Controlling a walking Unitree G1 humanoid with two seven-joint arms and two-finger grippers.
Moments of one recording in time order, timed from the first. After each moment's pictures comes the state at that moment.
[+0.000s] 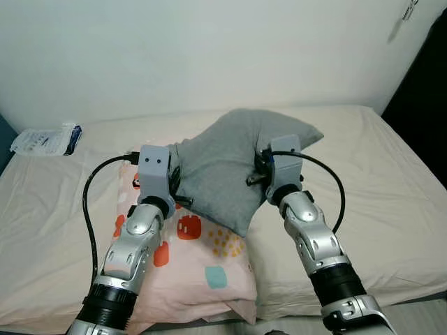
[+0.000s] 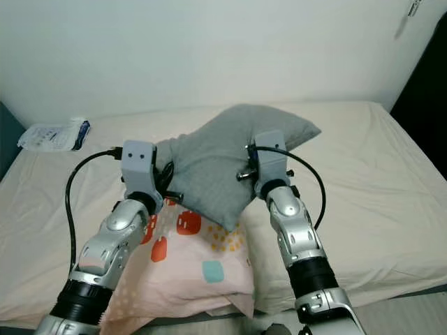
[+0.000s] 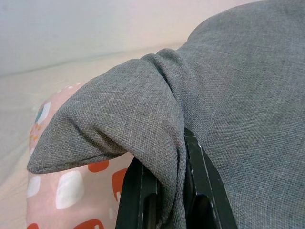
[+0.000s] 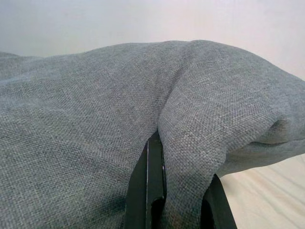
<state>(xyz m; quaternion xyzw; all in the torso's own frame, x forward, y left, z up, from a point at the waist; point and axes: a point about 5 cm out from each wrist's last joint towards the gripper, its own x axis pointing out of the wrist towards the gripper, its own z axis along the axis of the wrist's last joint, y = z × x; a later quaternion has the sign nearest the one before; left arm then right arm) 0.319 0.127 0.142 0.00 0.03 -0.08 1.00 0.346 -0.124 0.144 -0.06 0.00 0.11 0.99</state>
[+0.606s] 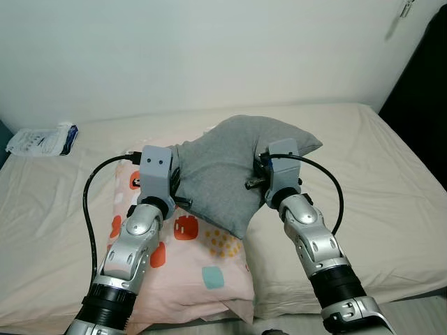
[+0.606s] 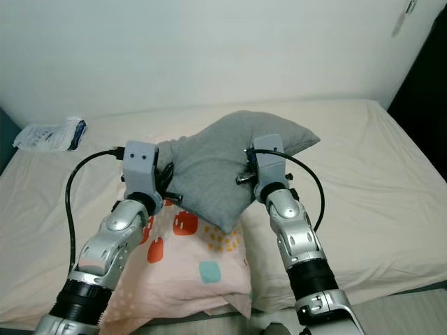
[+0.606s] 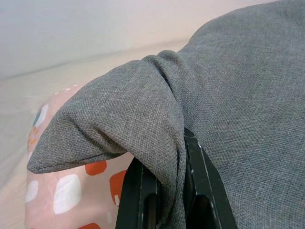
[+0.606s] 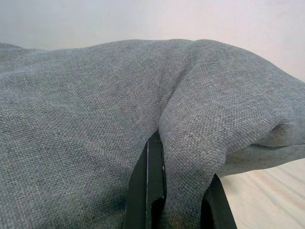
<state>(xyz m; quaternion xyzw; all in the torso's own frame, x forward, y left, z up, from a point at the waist) 0.319 0.127 0.142 0.01 0.03 -0.08 1.00 0.345 -0.122 0.141 -0.07 0.01 0.11 0.99</state>
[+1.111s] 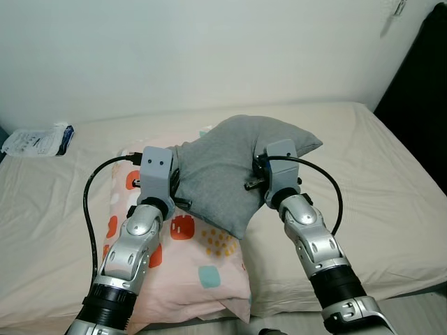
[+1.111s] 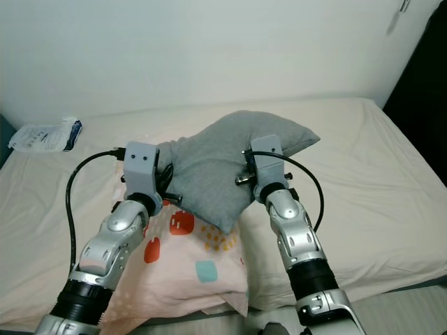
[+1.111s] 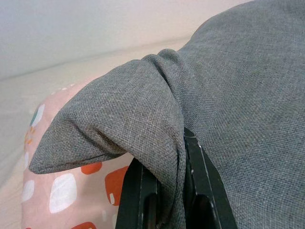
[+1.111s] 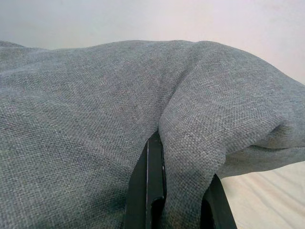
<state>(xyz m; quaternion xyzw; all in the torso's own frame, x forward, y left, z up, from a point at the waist) 0.320 0.127 0.140 0.02 0.03 -0.08 1.00 0.345 -0.123 0.141 -0.08 0.01 0.12 0.99</state>
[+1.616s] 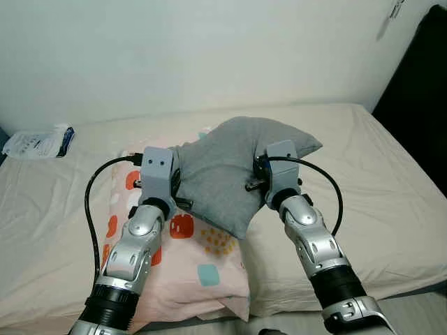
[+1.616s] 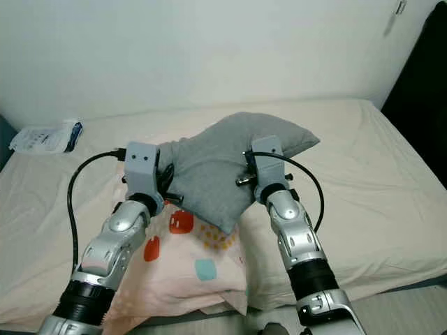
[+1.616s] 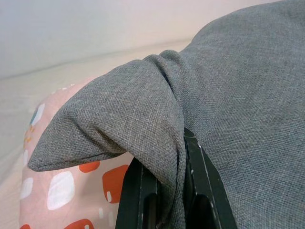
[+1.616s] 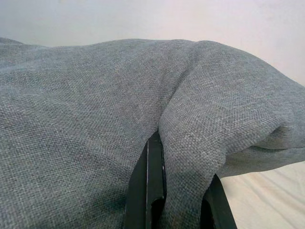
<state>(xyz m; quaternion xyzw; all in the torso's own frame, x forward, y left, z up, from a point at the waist) 0.319 0.125 0.139 0.01 0.03 -0.07 1.00 0.345 -0.124 0.138 -0.08 0.01 0.12 0.99</state>
